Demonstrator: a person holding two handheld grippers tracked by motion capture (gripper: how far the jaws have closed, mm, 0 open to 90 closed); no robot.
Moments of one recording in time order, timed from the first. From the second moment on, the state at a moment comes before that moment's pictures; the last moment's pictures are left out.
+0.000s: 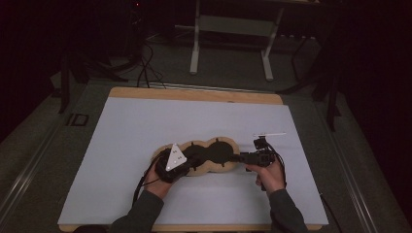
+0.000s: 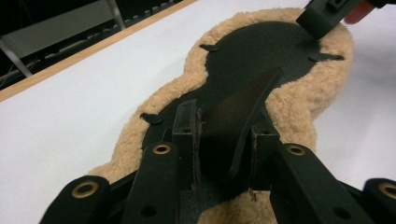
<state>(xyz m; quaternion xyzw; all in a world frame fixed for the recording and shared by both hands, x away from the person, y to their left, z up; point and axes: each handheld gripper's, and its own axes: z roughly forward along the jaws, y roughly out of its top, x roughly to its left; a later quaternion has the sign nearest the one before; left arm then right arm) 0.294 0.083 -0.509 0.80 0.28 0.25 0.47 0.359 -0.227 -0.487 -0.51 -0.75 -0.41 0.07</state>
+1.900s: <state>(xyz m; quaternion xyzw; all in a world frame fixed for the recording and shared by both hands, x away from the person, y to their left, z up) 0.246 0.151 -0.499 0.81 0.34 0.15 0.46 0.363 -0.216 -0.492 -0.47 -0.75 -0.45 0.10</state>
